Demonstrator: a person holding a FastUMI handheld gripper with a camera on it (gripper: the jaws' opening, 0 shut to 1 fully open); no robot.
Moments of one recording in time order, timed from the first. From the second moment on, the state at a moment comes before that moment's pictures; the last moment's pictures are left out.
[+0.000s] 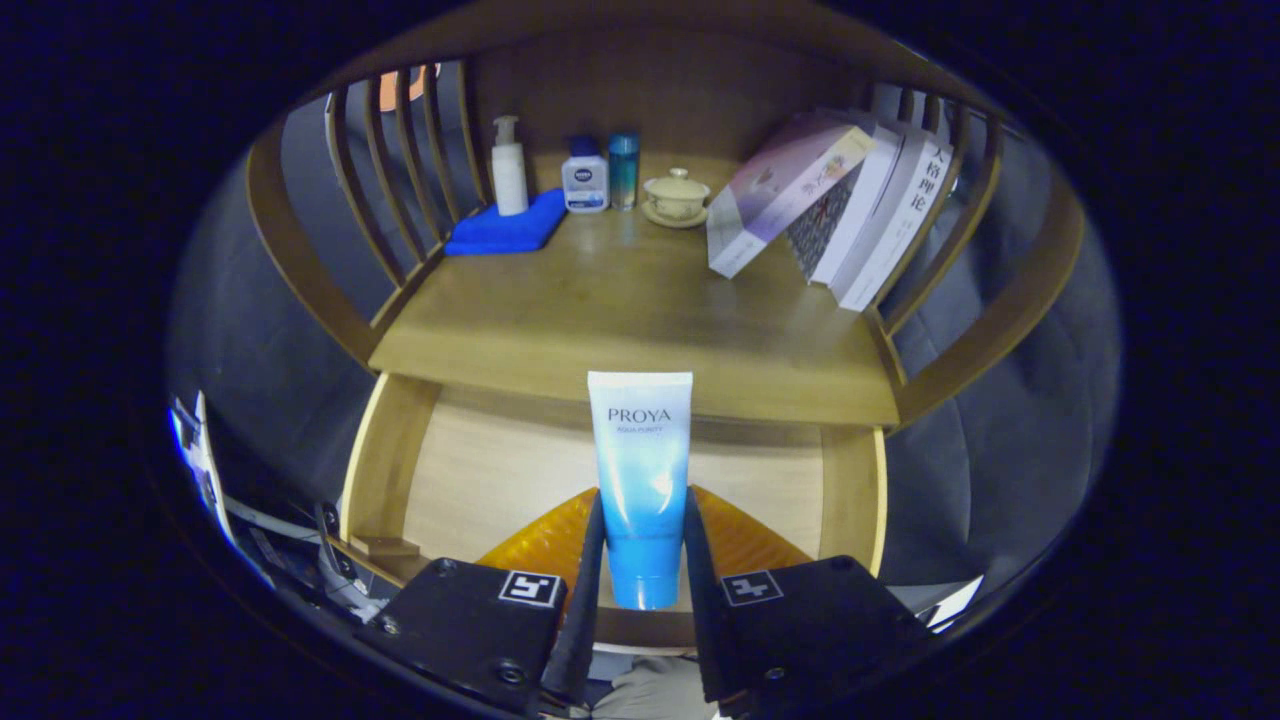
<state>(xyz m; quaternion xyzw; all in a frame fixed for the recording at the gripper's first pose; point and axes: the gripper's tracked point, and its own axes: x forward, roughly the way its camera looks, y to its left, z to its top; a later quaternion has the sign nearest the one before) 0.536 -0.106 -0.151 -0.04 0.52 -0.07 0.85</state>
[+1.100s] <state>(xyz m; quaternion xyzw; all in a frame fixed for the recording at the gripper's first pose) 0.690 -0.109 -0.200 -0.08 0.46 -0.13 0.88</state>
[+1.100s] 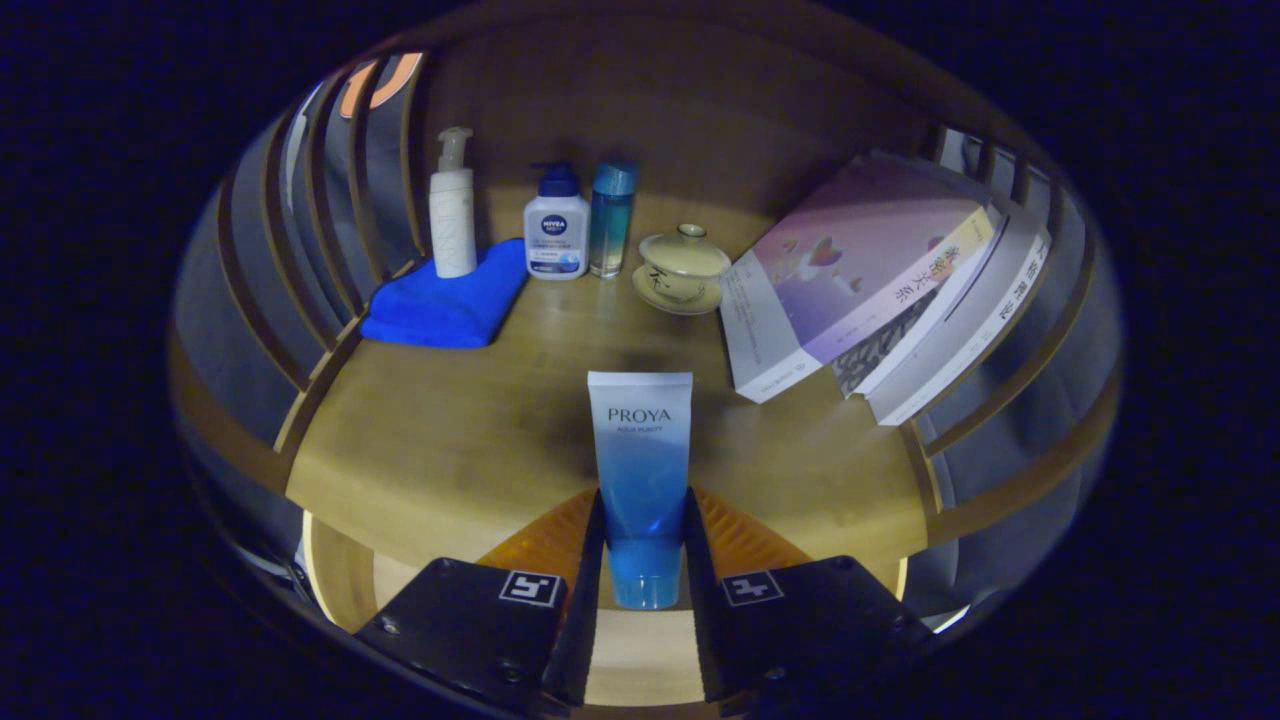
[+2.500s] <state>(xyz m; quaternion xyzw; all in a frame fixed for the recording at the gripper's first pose) 0.480 -0.043 -0.118 -0.07 0.37 -0.04 0.92</state>
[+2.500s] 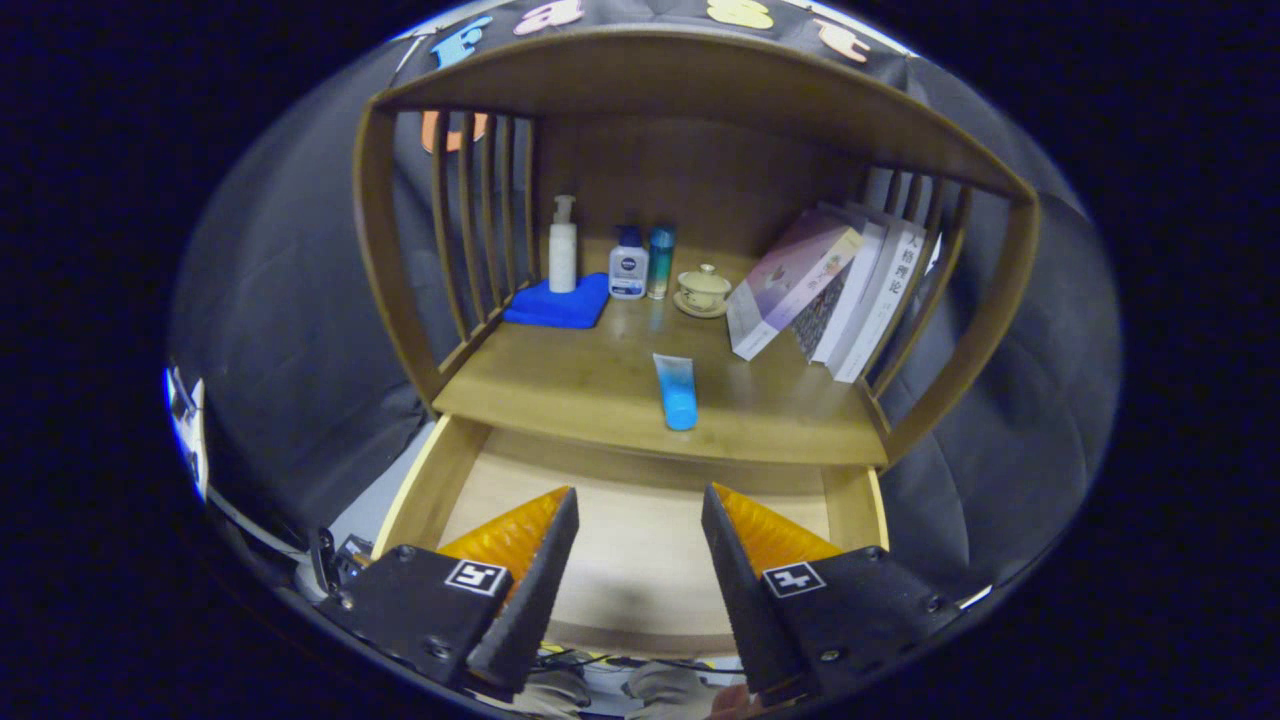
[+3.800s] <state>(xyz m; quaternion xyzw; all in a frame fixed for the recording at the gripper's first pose) 0.363 -0.055 -0.287 -0.05 0.17 -0.06 0.98</state>
